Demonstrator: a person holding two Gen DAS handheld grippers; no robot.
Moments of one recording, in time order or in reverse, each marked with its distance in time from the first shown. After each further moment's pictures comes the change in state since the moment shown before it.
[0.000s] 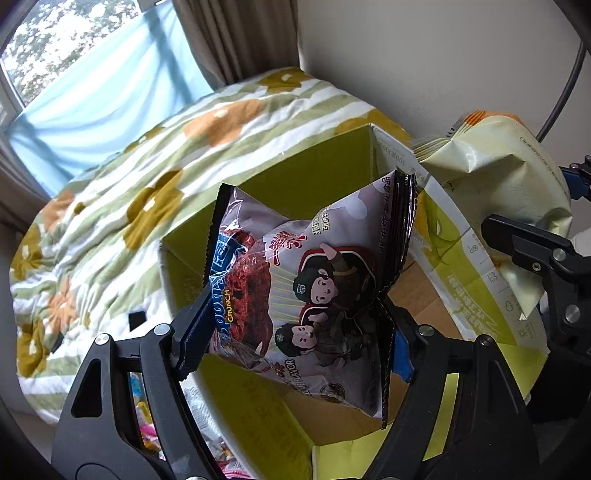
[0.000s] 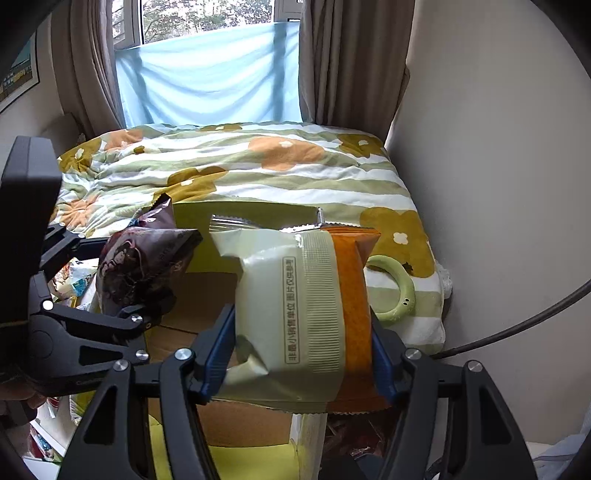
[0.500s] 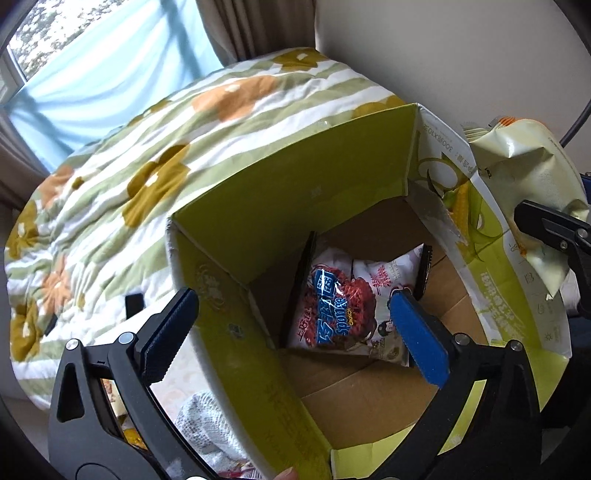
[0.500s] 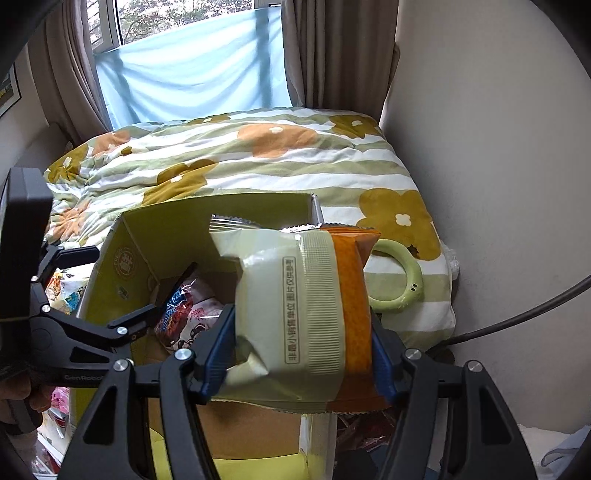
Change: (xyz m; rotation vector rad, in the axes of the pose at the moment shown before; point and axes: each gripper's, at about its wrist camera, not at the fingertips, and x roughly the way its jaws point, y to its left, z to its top) left arm 0.024 0.042 -0.004 -0.068 0.053 -0.006; right arm 0.027 -0.007 0.010 0.070 0.055 0.015
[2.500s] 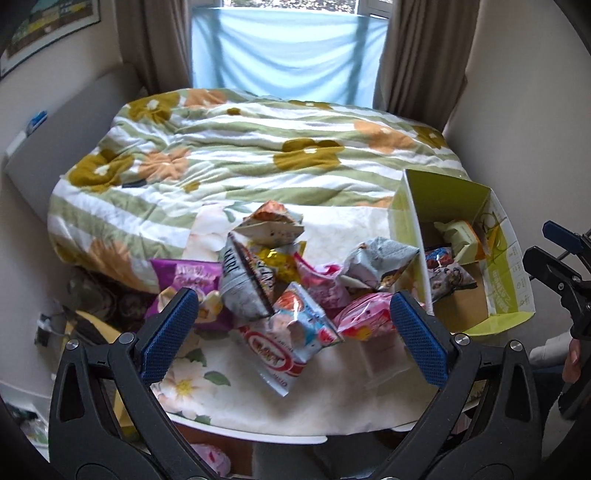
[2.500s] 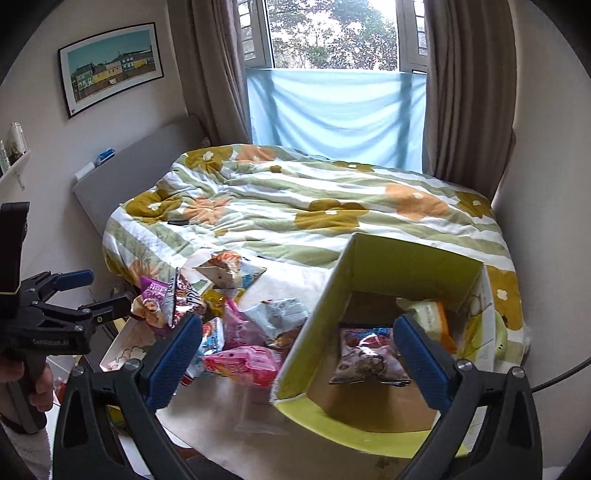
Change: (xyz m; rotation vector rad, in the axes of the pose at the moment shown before) left arm -0.230 0.141 -0.264 -0.583 -0.175 0.181; right arm -0.139 0.168 -0.071 -0.305 -0.207 0.359
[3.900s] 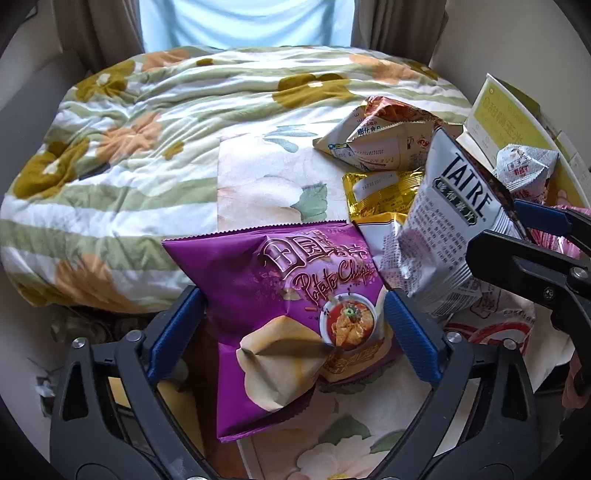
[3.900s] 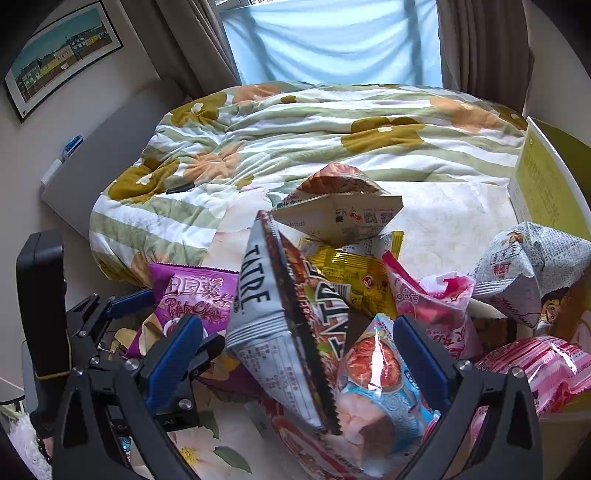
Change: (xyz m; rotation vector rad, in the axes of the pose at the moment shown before) left arm 0.215 0.163 -0.026 0.248 0.134 -0.106; right arm 0.245 0.178 -0.031 0.227 0.192 0.018
